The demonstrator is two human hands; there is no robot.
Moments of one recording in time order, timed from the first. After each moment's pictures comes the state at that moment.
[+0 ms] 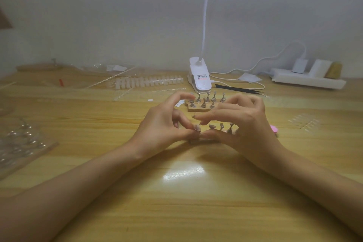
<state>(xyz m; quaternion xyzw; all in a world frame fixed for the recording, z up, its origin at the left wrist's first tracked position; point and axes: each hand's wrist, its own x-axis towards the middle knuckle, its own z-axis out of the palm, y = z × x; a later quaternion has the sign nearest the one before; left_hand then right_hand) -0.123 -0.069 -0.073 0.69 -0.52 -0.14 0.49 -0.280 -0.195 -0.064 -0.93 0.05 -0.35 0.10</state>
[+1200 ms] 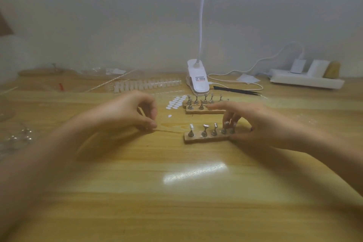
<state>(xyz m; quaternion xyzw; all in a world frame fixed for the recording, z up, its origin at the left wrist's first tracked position) -0.044 -0.052 -0.043 0.78 -0.53 -0.19 0.27 -0.299 -0.241 -0.038 -0.97 0.08 -0.08 0.20</state>
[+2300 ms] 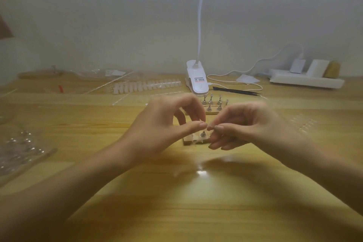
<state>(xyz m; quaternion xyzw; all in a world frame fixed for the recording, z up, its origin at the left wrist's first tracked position) -0.149 -0.052 -0.026 0.66 -0.62 -0.05 0.41 -0.305 -0.198 -0.032 -0.78 0.13 -0.15 0.59</state>
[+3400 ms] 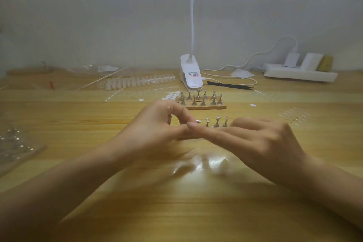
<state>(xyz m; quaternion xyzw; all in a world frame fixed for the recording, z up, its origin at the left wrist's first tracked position) -0.155 -0.058 -0.035 0.72 -0.53 -0.16 0.42 -0.324 -0.199 -0.061 -0.90 -0.10 -0.41 -0.13</state>
